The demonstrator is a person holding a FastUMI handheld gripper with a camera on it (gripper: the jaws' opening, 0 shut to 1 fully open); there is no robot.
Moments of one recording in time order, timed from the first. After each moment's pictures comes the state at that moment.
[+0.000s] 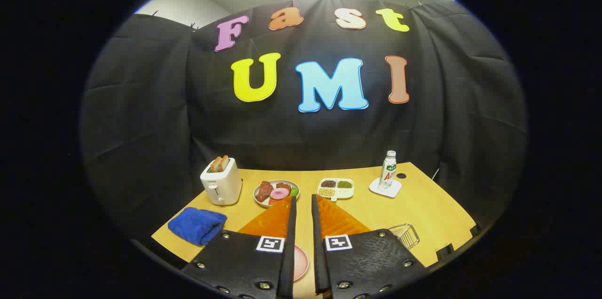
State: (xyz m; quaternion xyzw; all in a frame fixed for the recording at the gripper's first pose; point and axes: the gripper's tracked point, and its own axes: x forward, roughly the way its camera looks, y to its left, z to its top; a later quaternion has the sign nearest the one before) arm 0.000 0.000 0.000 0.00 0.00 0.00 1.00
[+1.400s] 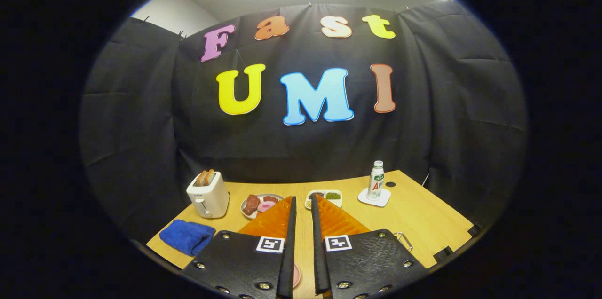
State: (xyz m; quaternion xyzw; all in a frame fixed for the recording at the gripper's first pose) arm 0.020 -0.013 -0.001 0.02 0.00 -0.03 1.00
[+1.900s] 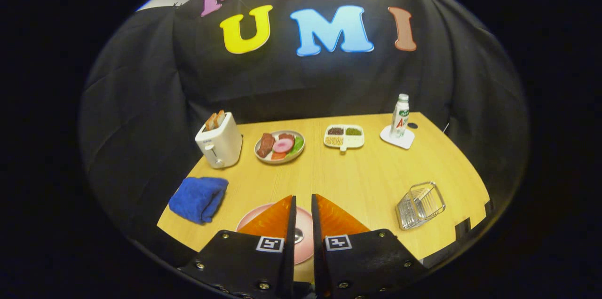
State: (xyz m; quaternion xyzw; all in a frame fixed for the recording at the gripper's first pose) arm 0.027 0.030 -0.121 0.04 0.21 0.03 0.98
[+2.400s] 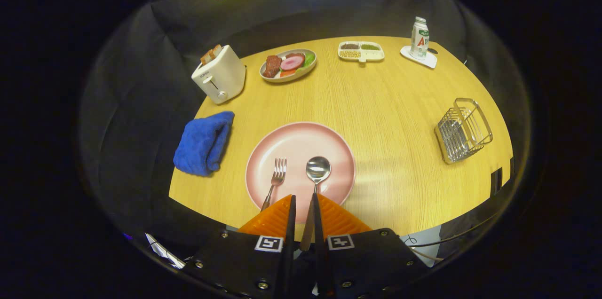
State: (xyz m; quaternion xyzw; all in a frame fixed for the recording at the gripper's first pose) arm -0.006 0.069 -0.237 0.08 0.41 0.05 0.90
